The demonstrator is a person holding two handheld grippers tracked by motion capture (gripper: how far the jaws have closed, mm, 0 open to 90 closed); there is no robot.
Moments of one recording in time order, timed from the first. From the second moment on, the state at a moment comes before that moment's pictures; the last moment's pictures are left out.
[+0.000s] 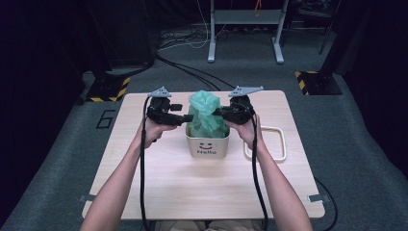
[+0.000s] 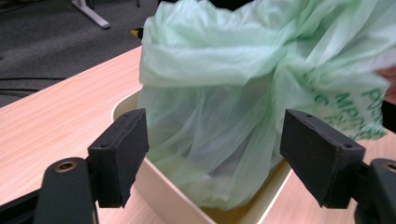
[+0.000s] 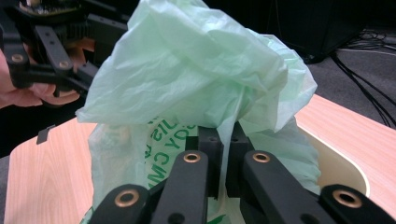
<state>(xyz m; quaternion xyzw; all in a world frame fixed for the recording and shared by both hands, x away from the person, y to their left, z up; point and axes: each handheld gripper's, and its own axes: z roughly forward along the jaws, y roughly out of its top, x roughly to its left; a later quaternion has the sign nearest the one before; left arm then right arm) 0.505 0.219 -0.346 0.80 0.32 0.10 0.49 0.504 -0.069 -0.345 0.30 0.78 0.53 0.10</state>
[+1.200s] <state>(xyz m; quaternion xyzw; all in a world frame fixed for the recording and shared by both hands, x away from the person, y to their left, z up) 0.514 0.206 -0.350 0.81 0.22 0.11 0.53 0.500 -0.054 -0.324 0.25 0.82 0.51 0.10</state>
